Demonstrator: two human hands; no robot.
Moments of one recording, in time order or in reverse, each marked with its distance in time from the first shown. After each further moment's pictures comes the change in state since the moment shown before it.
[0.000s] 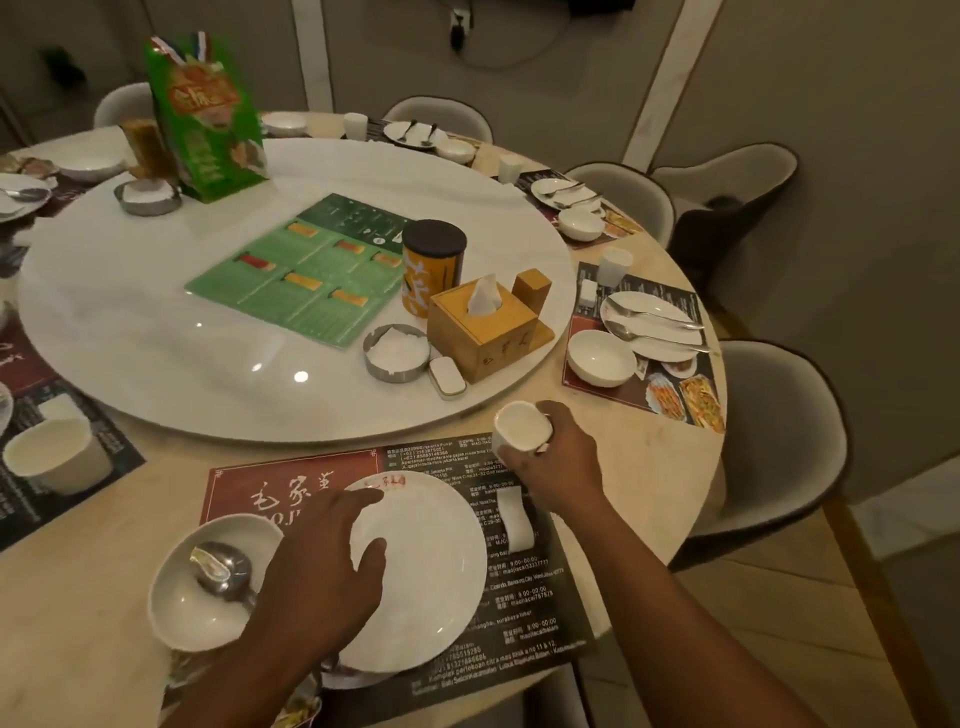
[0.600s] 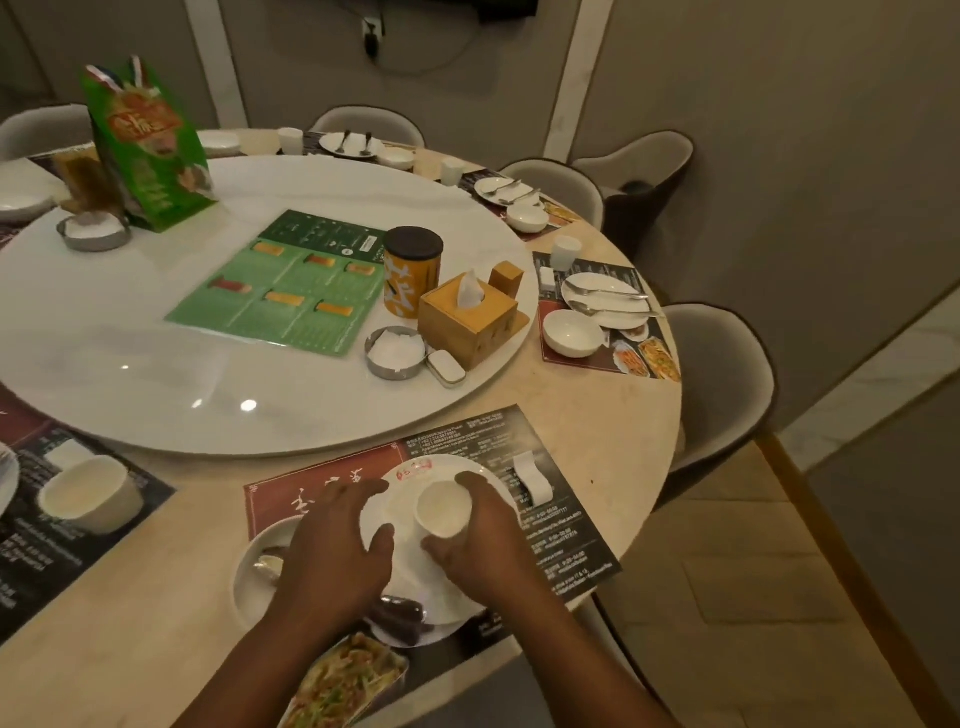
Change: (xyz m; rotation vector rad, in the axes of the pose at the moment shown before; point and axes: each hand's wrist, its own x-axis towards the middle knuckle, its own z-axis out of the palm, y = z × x) left_hand 0.003 -0.048 -0.045 -0.077 -0.124 0.065; right_hand -0.143 -0.047 0.100 -0.061 -0.096 0.065
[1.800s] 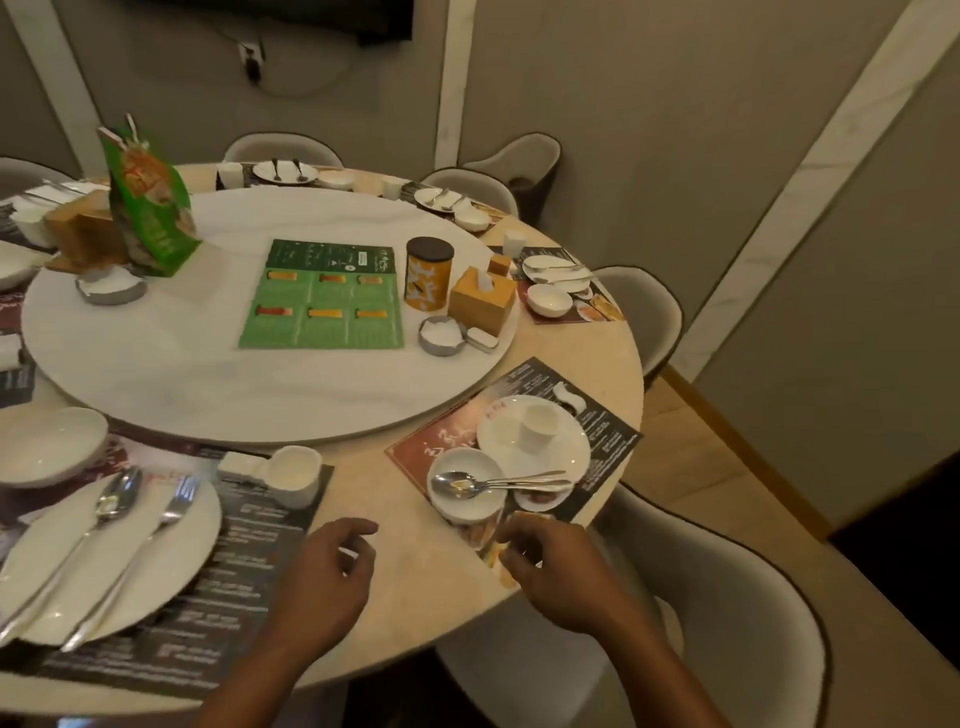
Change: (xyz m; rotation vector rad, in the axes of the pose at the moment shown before) left_hand -0.048 -0.198 -0.206 -0.187 -0.250 0.177; right_hand -0.210 -0.176 0.107 -0.086 0.114 0.144
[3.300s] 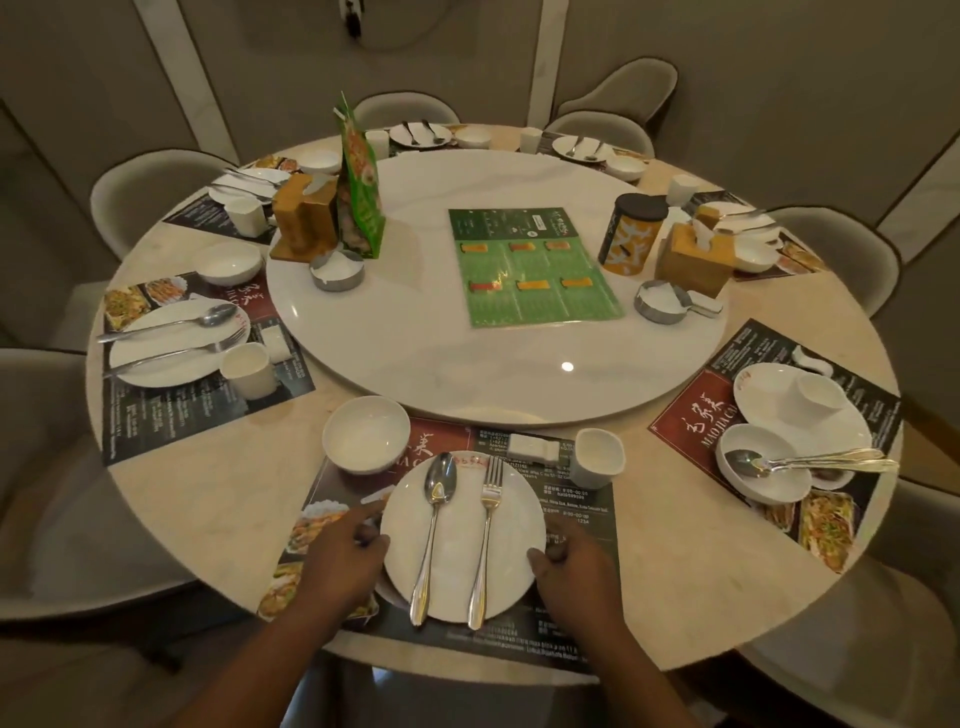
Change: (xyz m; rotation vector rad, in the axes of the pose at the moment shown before) left_hand 0.098 -0.250 -0.281 0.057 -0.066 -0.251; right_hand 0.083 -0.238 0.306 0.286 0.152 0.377
